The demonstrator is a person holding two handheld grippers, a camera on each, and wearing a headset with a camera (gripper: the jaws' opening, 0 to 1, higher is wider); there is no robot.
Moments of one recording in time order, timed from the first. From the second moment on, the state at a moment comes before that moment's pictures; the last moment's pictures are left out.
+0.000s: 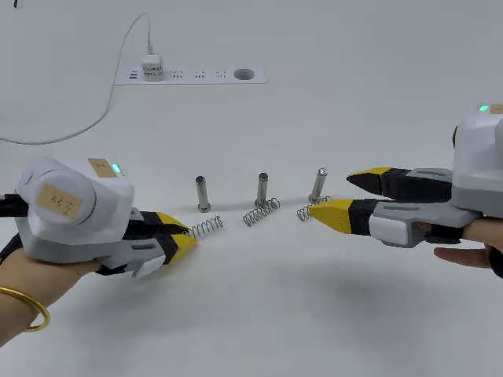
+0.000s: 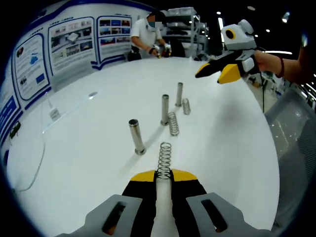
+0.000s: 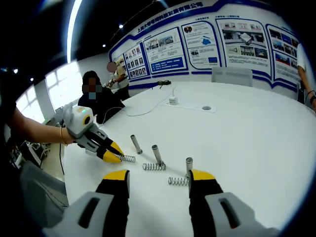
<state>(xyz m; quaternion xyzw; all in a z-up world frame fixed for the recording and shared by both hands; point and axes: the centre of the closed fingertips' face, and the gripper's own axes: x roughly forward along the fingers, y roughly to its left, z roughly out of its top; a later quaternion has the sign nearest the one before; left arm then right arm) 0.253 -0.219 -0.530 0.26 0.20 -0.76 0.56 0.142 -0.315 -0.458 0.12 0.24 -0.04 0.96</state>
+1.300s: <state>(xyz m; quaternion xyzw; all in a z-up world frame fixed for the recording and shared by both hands) 0.214 -0.213 -0.462 0.03 0.19 -0.75 0.64 0.200 -0.251 -0.439 0.27 0.16 0.00 0.95</state>
